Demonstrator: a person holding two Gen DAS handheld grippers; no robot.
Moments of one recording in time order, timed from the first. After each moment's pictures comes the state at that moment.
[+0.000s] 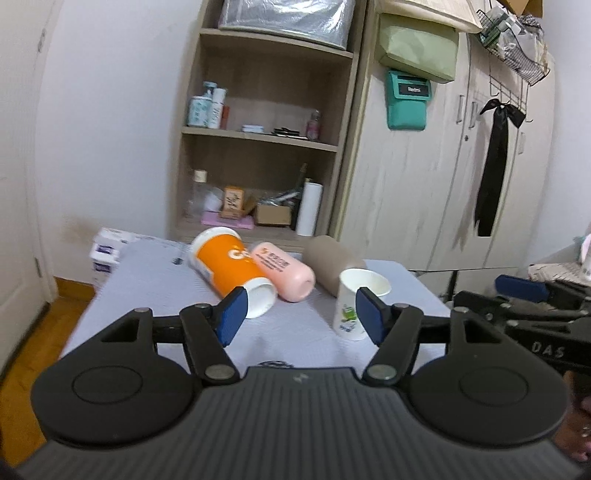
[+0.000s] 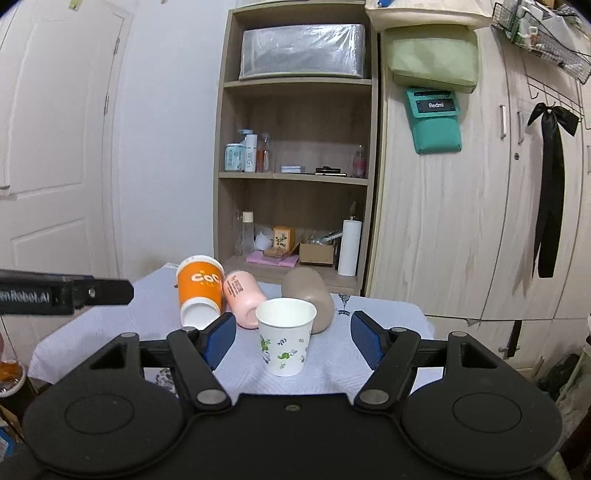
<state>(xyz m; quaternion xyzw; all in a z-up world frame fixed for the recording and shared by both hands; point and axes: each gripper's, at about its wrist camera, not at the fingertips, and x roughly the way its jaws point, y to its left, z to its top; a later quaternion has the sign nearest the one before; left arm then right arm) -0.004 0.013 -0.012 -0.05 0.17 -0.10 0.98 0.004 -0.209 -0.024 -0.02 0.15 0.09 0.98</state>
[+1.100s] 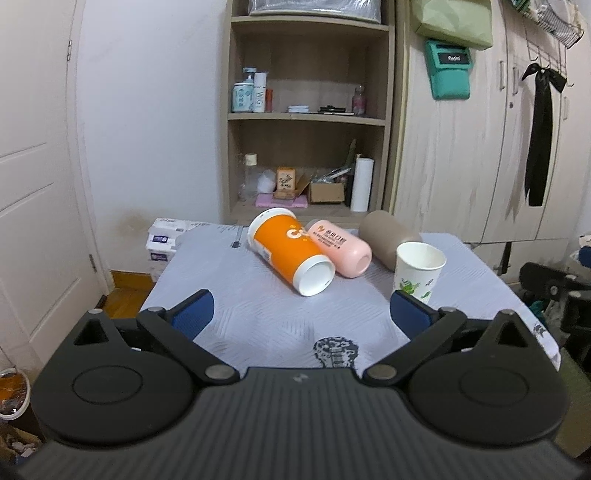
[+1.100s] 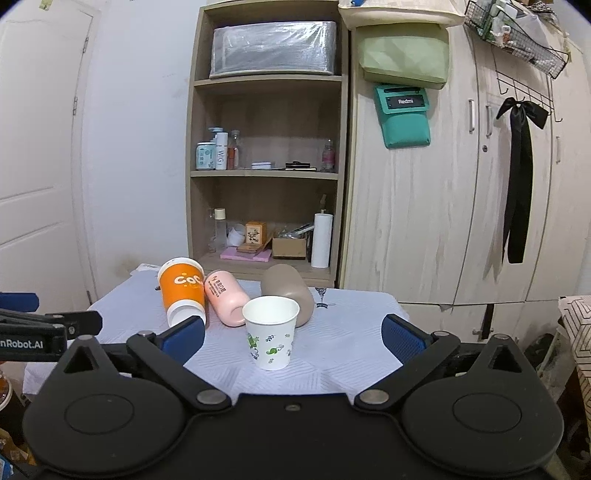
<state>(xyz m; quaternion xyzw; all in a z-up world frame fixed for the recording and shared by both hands) -0.002 0.016 -0.007 -0.01 0.21 -0.02 0.98 -0.007 -0.200 -0.012 -0.02 0.17 0.03 0.99</state>
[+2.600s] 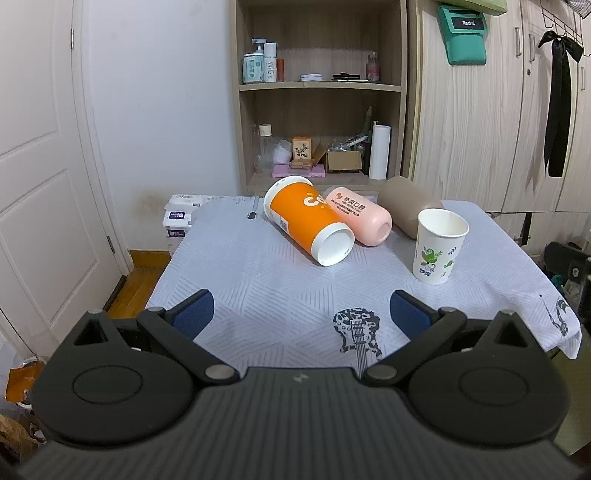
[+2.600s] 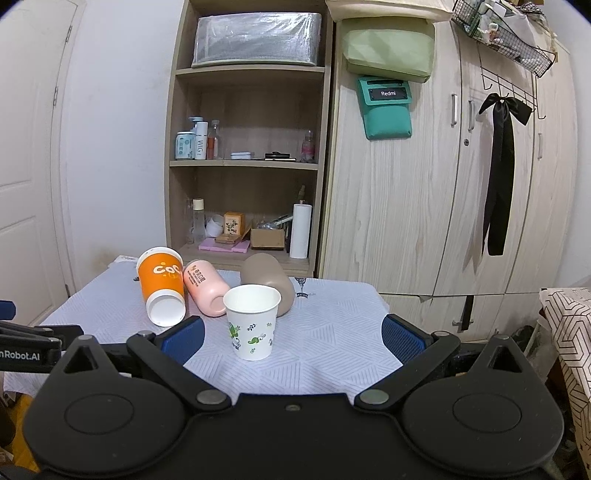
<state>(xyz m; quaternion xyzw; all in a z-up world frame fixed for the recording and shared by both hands) 0.011 0.014 -0.016 0.01 0.26 0.01 0.96 -0.005 -0.199 -0.019 -0.03 0.18 -0.01 0.98</state>
